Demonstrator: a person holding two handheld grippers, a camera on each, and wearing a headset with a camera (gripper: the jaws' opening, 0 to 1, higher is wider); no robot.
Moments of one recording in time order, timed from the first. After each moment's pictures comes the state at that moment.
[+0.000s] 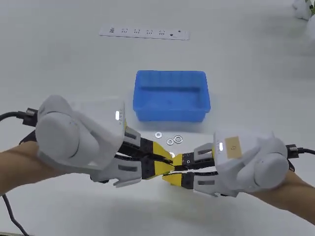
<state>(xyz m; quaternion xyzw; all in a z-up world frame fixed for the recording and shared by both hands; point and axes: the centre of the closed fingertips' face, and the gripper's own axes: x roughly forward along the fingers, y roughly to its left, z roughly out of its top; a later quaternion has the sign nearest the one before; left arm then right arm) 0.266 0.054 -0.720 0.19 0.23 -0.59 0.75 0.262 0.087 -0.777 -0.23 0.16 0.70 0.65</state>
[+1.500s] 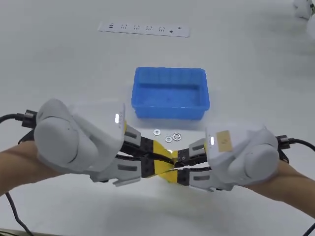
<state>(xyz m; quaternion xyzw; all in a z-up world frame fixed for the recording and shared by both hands) 0.266 0.054 -0.725 0.21 0.21 -0.59 0.75 0.262 0.091 -0.781 -0.25 0.17 0.71 0.63</state>
